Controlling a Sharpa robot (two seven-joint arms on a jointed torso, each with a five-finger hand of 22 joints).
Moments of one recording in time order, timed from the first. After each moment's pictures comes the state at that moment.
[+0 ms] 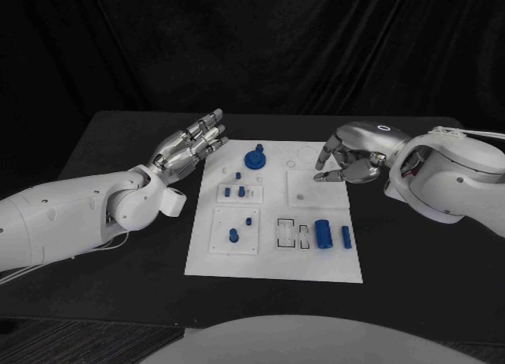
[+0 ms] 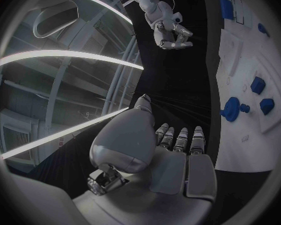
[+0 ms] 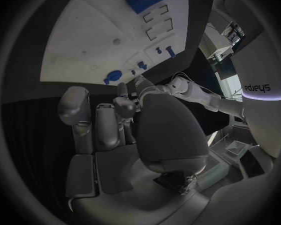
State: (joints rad) left arm 1.19 -0.88 -0.21 1.39 -0.11 0.11 0.68; left_hand 1.36 0.24 -0.25 0.28 0.42 0.10 0.01 0.02 0.02 0.00 -0.04 0.00 0.00 0.00 0.06 0.00 0.00 0.15 0.00 0.13 0.01 0.00; right arm 1.40 -1.00 -0.21 1.80 -1.47 -0.24 -0.18; right_hand 1.33 -0.11 0.13 0.25 0.16 1.07 0.08 0.22 0.15 1.35 0.00 1.17 0.94 1.46 -0.06 1.37 1.18 0.11 1.41 0.05 0.99 1.31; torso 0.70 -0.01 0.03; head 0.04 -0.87
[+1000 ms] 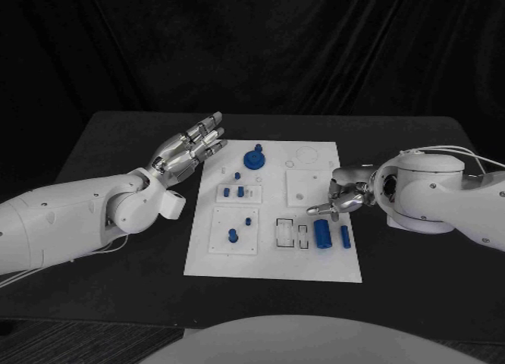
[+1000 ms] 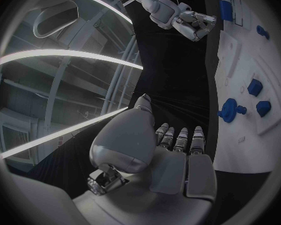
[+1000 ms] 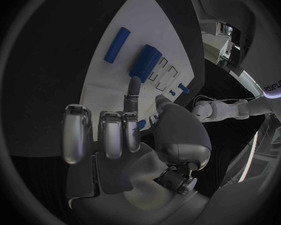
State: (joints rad) left arm 1.18 -0.87 -0.21 1.39 -0.11 0.11 0.68; left_hand 1.37 0.24 -0.25 0.28 0.42 0.11 0.01 0.02 0.02 0.00 -0.03 0.00 0.00 0.00 0.06 0.00 0.00 0.15 0.00 0.13 0.01 0.00; right arm 1.34 -0.93 -0.21 1.77 -1.33 0.12 -0.51; right_hand 0.83 -0.08 0.06 0.29 0.12 1.29 -0.02 0.38 0.43 1.47 -0.08 1.57 1.31 1.47 -0.13 1.57 1.31 0.05 1.47 -0.02 1.44 1.31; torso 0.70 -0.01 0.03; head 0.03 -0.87
